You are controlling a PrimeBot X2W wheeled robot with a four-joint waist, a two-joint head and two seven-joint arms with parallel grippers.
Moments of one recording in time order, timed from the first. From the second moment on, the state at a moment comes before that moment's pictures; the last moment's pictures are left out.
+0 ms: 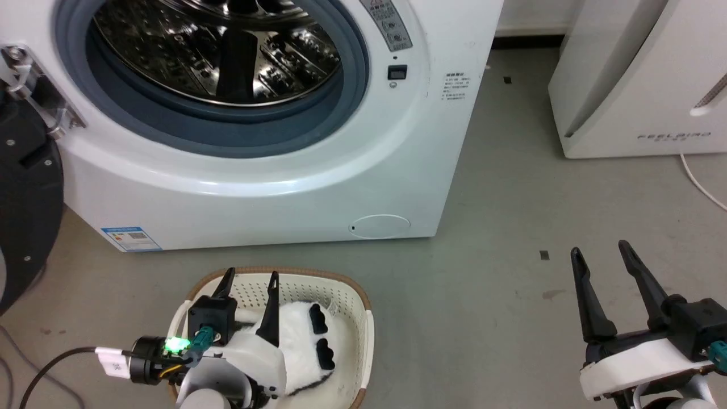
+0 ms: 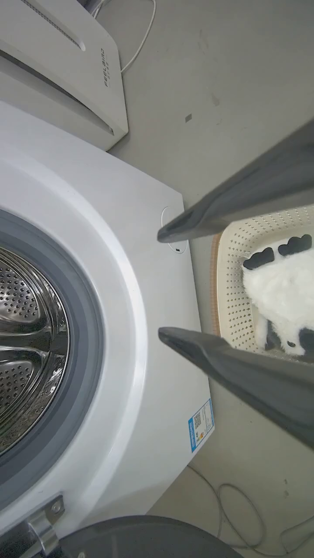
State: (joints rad) left arm -0.14 0.05 -0.09 0.27 -0.03 0.02 -0.10; right arm -0.03 -0.05 -0.07 -0.05 0.07 0.13 -0.10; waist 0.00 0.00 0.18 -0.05
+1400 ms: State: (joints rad) left arm -0.61 0.19 -0.25 0.91 -0.04 -0.06 0.08; right arm -0.13 -0.05 -0.07 -0.11 0.16 0.13 -0.19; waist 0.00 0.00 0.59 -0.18
